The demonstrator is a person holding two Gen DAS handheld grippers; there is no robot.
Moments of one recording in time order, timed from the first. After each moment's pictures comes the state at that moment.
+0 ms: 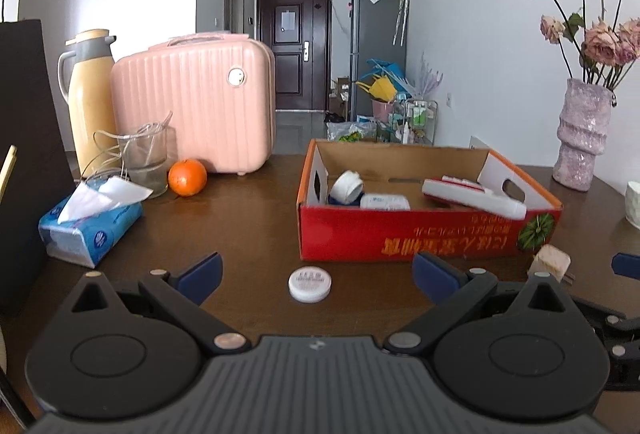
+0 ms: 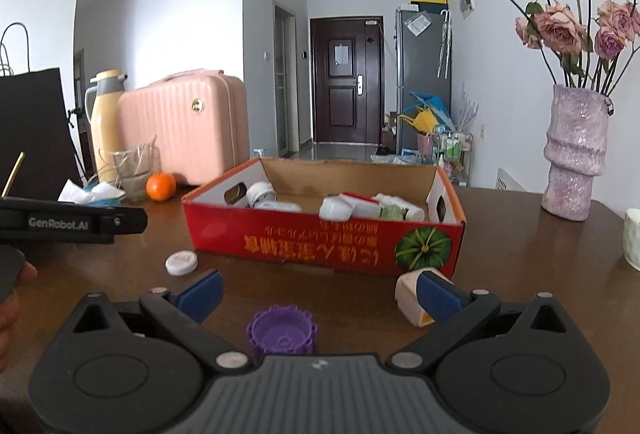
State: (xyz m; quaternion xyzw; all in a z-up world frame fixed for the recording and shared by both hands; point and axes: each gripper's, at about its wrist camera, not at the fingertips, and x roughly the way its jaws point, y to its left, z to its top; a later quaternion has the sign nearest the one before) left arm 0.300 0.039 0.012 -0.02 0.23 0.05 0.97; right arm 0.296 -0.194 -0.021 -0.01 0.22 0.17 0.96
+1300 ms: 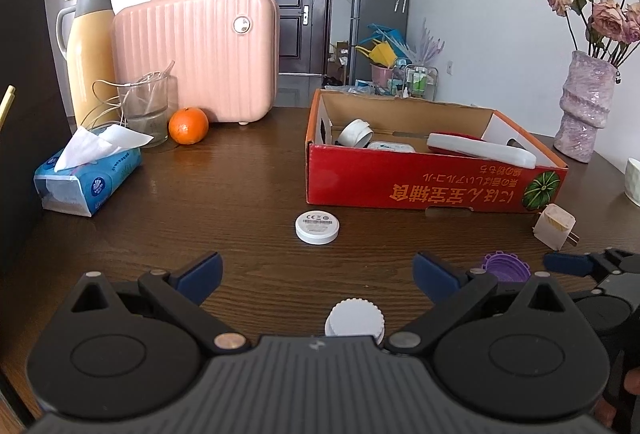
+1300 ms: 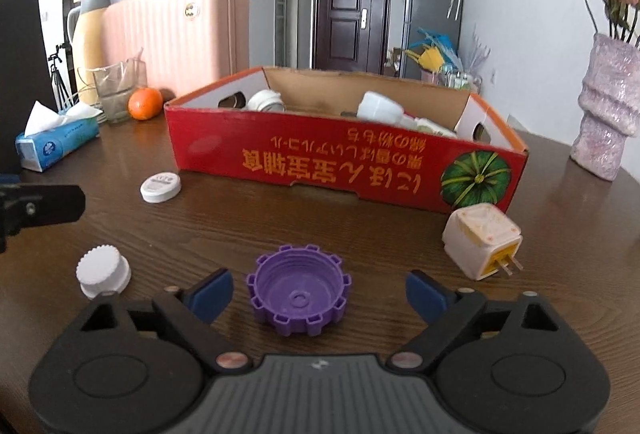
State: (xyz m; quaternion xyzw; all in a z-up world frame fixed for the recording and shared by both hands) left arm 0.296 0.051 -0.011 -0.03 0.28 0.05 0.96; right arm 0.346 -0.147 -0.070 -0.05 0.32 0.16 0.93
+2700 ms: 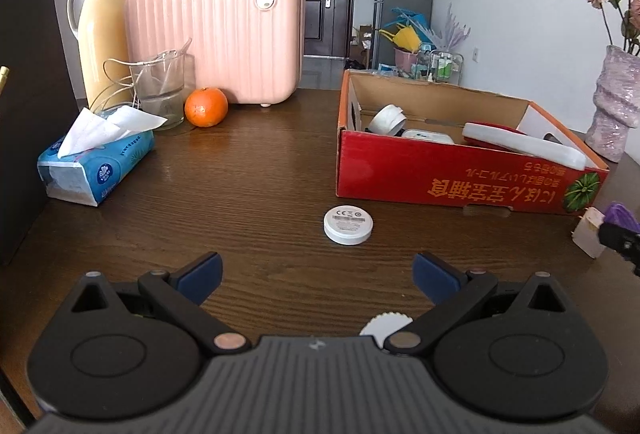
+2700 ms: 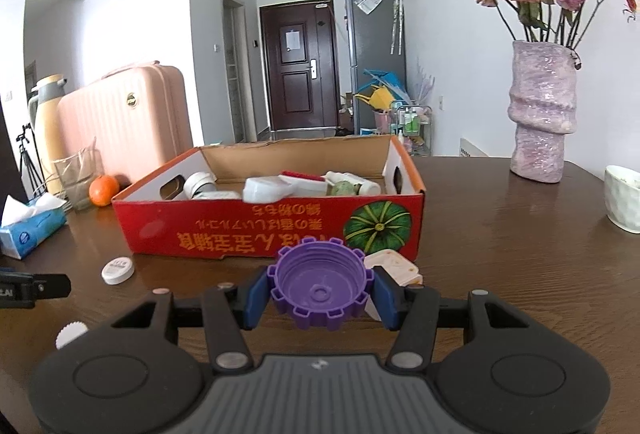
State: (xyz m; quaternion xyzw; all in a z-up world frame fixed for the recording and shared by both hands) left arm 0.330 0.065 -0.024 -0.04 0.31 0.08 0.95; right arm 0.343 -0.213 -0.041 0.03 0.24 0.10 0.97
